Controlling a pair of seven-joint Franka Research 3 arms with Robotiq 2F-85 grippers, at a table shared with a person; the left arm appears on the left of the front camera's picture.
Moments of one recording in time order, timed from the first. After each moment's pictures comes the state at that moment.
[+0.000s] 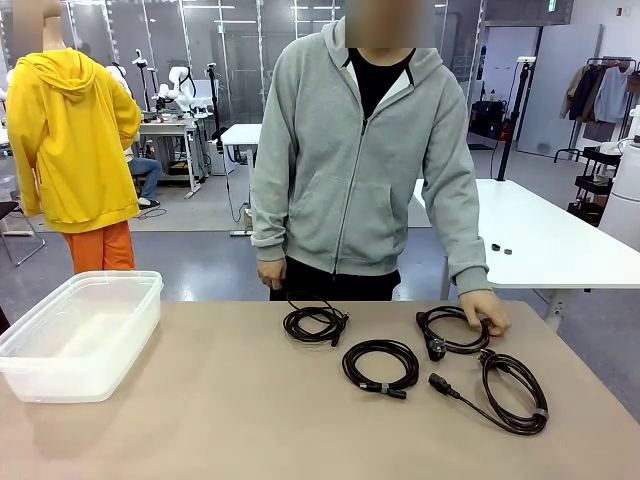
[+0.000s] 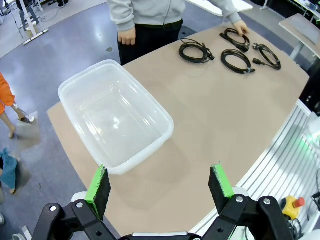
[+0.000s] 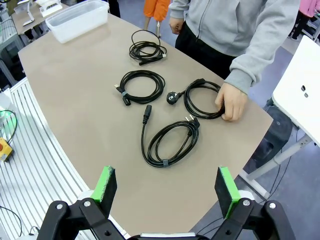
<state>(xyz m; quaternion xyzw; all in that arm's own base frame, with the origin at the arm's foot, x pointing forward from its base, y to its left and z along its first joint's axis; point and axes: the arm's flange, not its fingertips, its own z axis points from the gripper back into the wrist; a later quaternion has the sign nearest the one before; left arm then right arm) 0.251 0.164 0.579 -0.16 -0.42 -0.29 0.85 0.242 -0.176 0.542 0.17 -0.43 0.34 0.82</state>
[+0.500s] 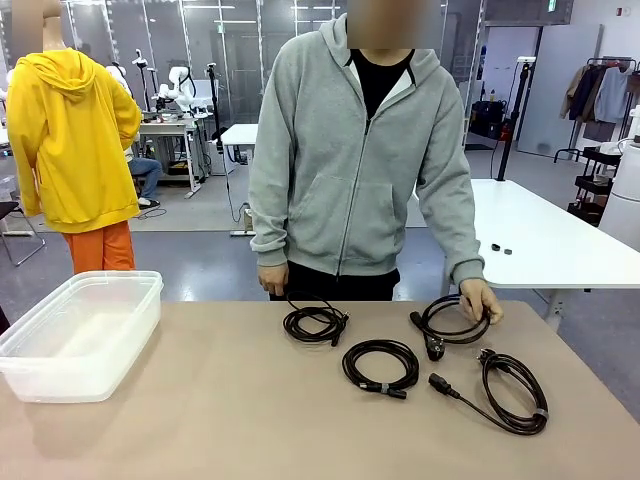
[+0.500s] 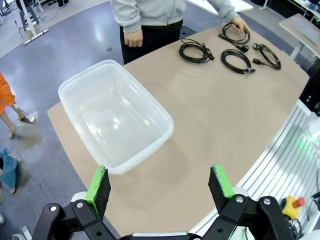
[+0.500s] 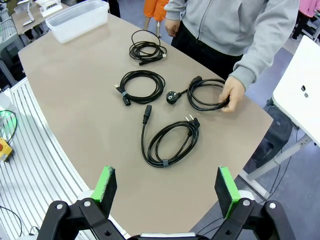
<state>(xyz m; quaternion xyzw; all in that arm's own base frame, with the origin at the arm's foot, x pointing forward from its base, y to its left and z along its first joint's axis) 0.251 0.164 0.579 -0.16 -0.42 -0.29 0.85 0.242 -0.176 0.542 0.17 -0.43 0.34 0.82</state>
